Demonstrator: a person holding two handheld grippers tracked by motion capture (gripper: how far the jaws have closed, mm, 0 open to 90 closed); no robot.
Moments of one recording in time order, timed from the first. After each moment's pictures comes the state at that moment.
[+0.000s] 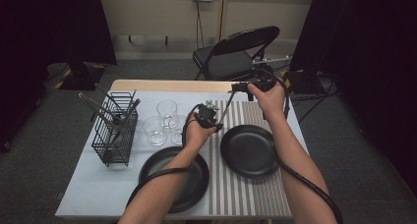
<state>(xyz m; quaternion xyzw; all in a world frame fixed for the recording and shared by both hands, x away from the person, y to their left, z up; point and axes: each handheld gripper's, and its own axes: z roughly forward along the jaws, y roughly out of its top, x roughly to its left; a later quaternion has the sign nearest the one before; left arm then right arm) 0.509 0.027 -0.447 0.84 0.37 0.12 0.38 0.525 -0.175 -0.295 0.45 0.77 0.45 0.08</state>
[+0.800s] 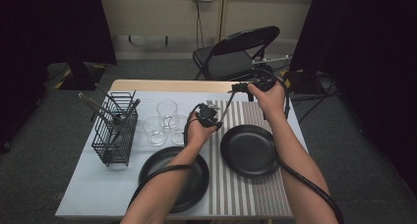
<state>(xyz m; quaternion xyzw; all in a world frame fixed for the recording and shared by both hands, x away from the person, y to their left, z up) 0.518 0.023 -0.455 0.84 0.37 0.13 0.38 0.524 -0.174 -0.293 0.45 0.77 0.45 0.08</state>
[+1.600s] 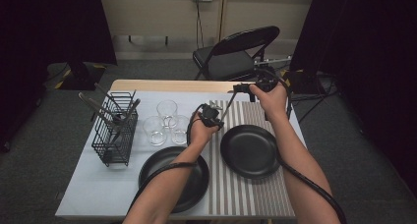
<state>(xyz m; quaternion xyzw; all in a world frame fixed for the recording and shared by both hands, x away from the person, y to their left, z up) 0.527 0.014 -0.467 0.84 0.36 0.12 0.38 0.523 -0.180 -0.296 0.45 0.77 0.45 0.08</state>
